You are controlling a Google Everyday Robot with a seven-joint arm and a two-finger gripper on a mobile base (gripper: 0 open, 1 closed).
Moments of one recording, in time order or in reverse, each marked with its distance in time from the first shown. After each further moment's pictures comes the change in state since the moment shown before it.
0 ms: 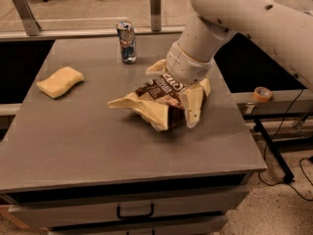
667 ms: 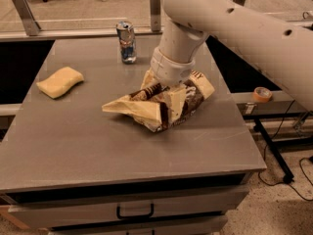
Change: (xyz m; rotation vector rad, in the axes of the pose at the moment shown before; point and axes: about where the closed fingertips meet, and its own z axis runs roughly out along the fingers) arm -0.013 -0.016 0.029 -0.098 0.039 -0.093
